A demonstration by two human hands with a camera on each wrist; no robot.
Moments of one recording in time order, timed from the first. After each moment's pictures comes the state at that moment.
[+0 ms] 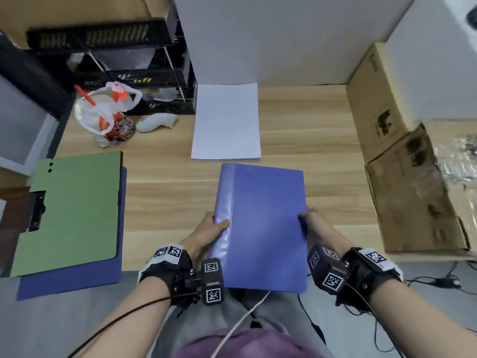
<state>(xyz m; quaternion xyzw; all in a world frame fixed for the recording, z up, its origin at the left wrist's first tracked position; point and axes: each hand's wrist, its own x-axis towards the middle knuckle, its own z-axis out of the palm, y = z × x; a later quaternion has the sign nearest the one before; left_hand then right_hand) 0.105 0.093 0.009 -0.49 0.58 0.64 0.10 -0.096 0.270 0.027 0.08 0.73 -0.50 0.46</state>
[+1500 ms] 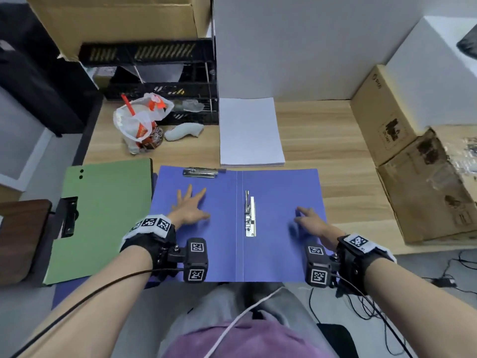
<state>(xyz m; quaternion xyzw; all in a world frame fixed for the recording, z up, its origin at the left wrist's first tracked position) 0.185 -0.045 0.033 -0.39 0.82 0.34 0.25 -0.029 0.209 0.026 -0.14 0.87 -0.20 0.42</state>
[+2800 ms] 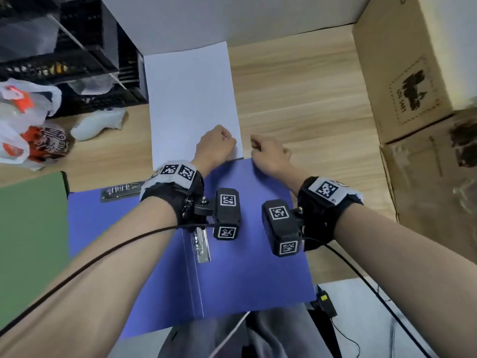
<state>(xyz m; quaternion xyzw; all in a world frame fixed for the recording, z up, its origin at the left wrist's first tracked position) -0.109 -0.022 0.011 -0.43 0.79 0.42 0.11 -0.188 0.097 -0.003 -0.24 0.88 -0.22 0.35</state>
